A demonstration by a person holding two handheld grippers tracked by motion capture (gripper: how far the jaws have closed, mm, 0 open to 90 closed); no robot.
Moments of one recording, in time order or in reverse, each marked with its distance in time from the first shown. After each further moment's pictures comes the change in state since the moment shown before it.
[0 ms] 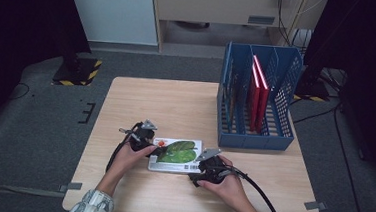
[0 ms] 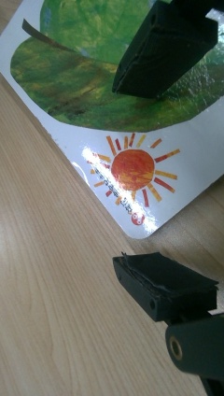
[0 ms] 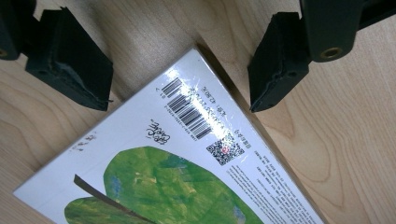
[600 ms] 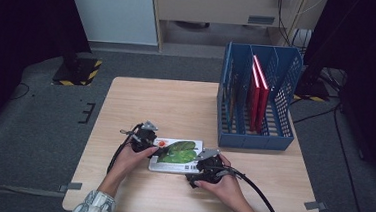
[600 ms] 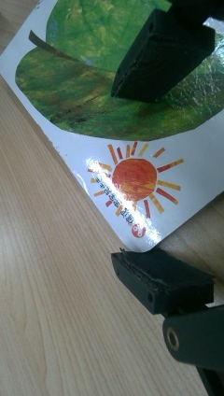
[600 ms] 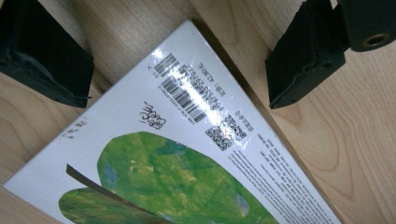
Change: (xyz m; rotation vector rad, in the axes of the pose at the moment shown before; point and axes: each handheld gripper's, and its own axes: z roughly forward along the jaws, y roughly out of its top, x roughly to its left) left arm -0.005 -0.003 0.004 -0.030 -0.026 -0.023; right arm 0.003 0.000 0.009 -0.027 -0.015 0.024
